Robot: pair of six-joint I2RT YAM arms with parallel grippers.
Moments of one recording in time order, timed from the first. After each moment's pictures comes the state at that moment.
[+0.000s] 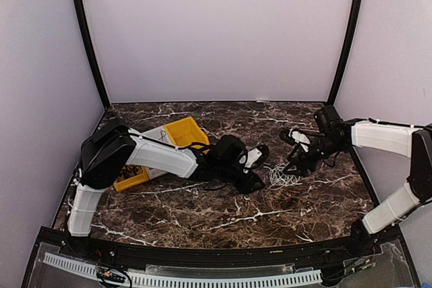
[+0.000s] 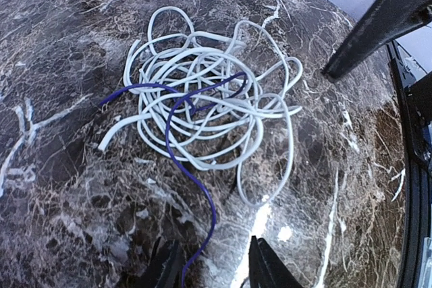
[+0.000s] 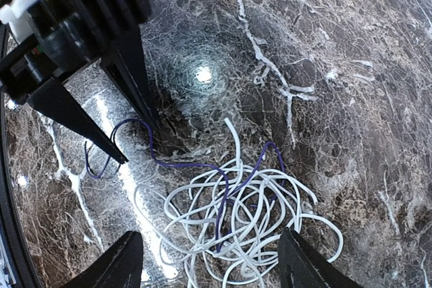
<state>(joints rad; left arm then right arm) -1.03 2.20 1.45 0.07 0.29 -0.14 0.31 1.43 0.87 -0.55 -0.59 -0.65</state>
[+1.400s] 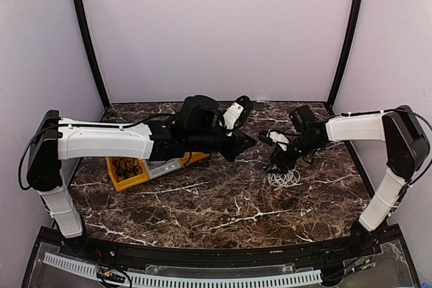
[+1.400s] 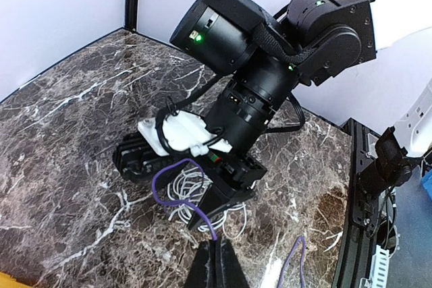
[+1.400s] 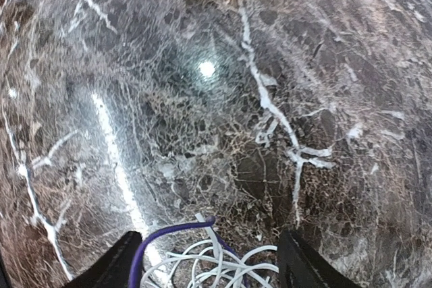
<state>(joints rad) -1.03 1.79 1.36 0.05 0.15 -0.17 0.44 1.67 1.00 -0.43 -0.53 -0.57</state>
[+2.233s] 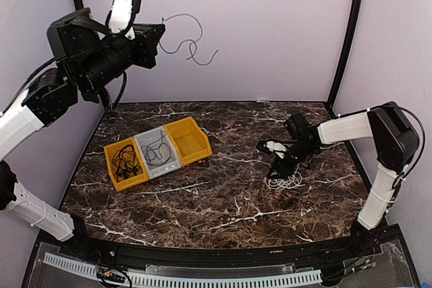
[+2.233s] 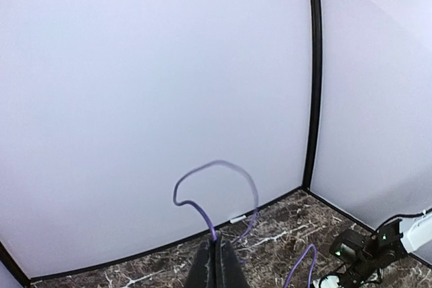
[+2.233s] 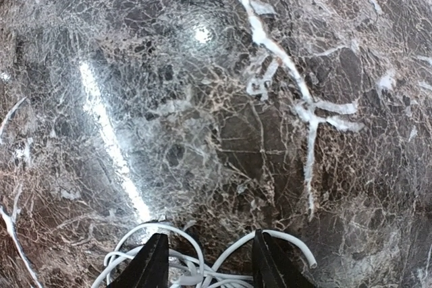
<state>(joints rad) -1.03 1.29 1.58 -0.19 -0.53 0.10 0.44 1.79 1.00 -0.43 -0.42 -0.58</state>
